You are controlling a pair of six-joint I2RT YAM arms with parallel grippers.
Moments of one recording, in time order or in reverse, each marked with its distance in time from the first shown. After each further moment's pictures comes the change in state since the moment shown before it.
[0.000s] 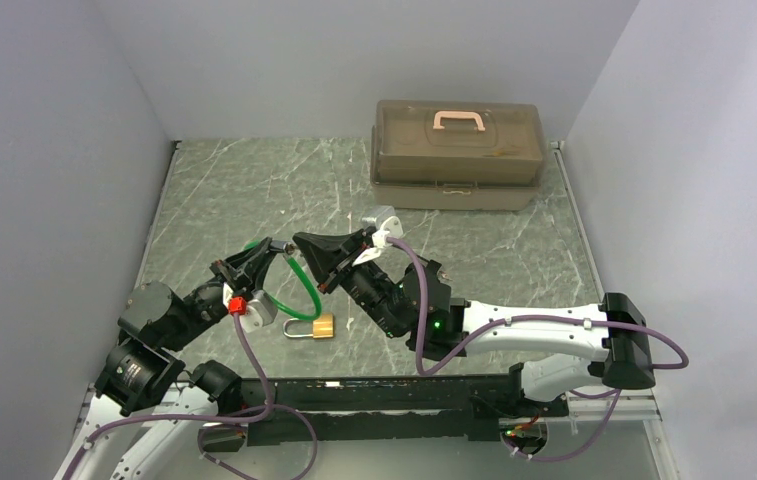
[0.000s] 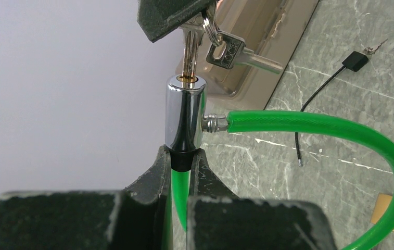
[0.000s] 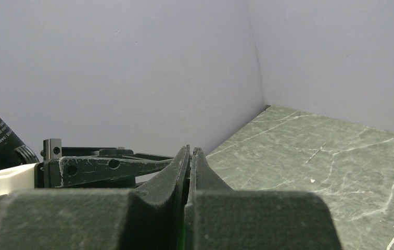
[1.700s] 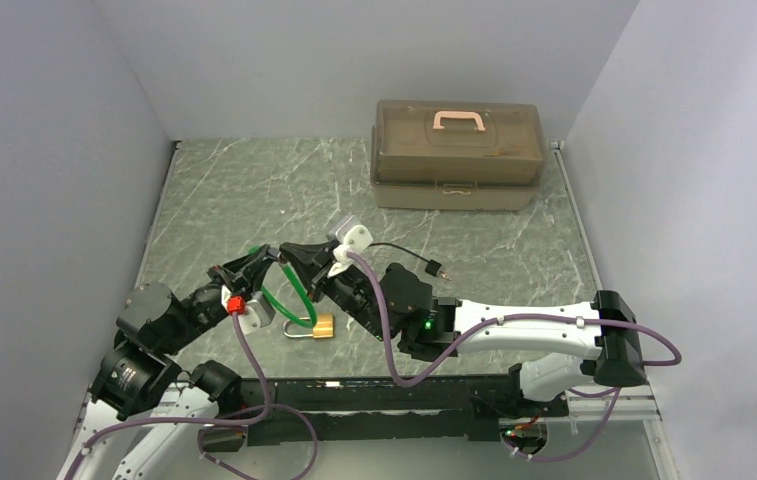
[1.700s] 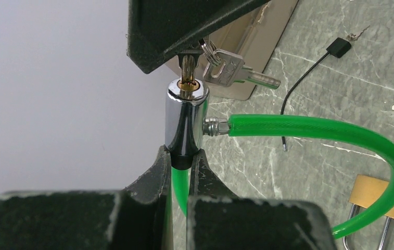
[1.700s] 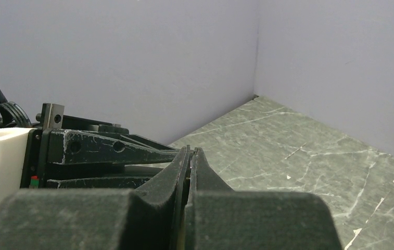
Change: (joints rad) left arm 0.023 -0.010 0.023 -0.098 0.022 -0.014; right arm 0.032 0.053 0.084 -0.144 -0.047 -0.151
